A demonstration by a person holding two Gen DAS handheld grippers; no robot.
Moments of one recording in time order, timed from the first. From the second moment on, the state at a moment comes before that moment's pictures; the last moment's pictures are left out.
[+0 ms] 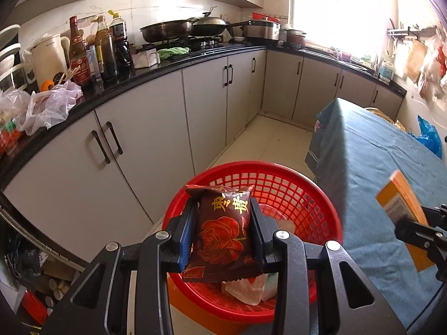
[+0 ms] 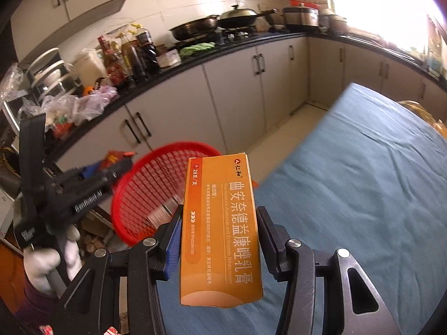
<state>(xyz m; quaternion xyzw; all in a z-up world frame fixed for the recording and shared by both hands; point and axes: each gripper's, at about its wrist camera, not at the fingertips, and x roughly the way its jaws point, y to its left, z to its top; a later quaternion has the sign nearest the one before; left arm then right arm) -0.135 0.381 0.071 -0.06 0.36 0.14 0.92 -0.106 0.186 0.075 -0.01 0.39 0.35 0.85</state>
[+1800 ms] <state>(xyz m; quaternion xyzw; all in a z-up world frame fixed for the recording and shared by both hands) -0.258 0.331 0.116 0.03 0.19 0.34 0.92 -0.139 0.160 0.063 -0.05 0.39 0.31 0.87</state>
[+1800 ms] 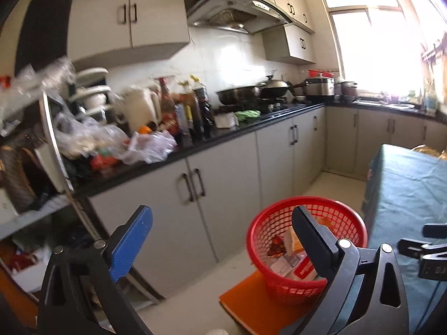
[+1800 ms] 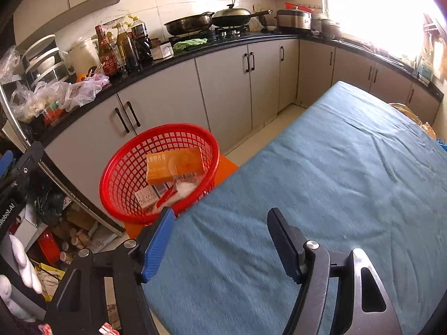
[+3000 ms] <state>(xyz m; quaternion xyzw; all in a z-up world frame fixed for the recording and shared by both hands) -0.304 0.286 0.071 -0.05 0.30 0.30 0.90 -0.229 0.098 0.057 -0.08 0.34 0.27 0.90</state>
